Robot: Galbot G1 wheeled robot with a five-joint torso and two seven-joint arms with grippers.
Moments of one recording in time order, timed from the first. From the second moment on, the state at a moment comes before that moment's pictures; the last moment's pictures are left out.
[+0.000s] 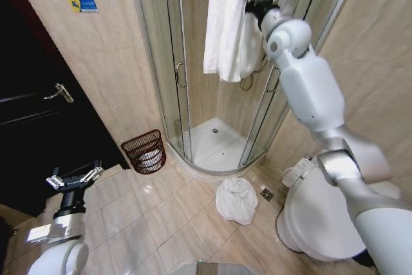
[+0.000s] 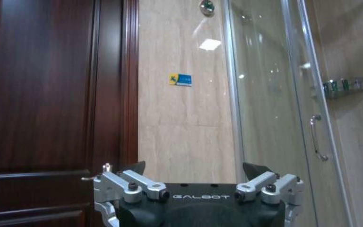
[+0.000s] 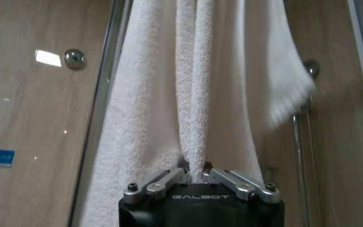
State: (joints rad) left arm 1.77 -1.40 -1.05 -2.19 -0.40 -0.30 -0.01; right arm 0.13 1.14 -0.05 1.44 0.78 -0.36 0.20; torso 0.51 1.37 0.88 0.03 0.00
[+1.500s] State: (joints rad) left arm 1.78 -1.49 -1.02 -2.24 -0.33 -0.31 0.01; right arm -0.42 1.23 0.09 1.47 0.60 -0.28 0.13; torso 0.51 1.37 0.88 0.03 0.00
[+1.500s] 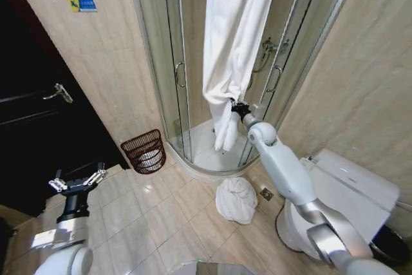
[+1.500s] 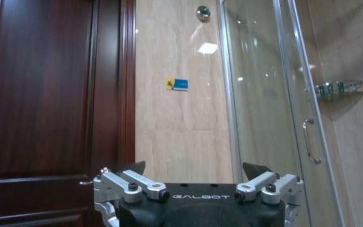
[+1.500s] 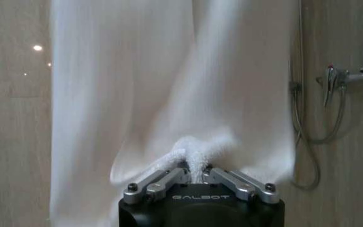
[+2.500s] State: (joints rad) left arm 1.78 -1.51 -0.94 -2.25 -0.24 -0.33 0.01; right arm -0.56 1.03 0.26 1.77 0.79 -0.25 0.16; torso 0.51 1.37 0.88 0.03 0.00
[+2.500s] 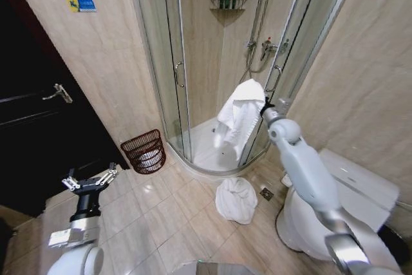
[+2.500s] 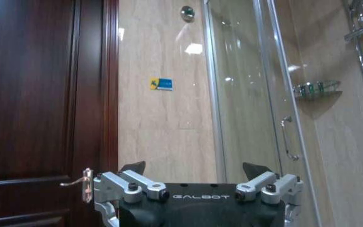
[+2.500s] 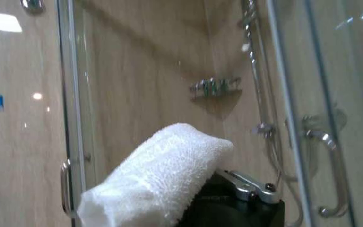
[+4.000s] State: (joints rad) left arm 1.78 -1.45 -0.90 -2.25 -0.27 -0.34 0.01; right arm -1.18 1.04 0.52 2.32 0.66 -0.14 0.19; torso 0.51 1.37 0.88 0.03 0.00
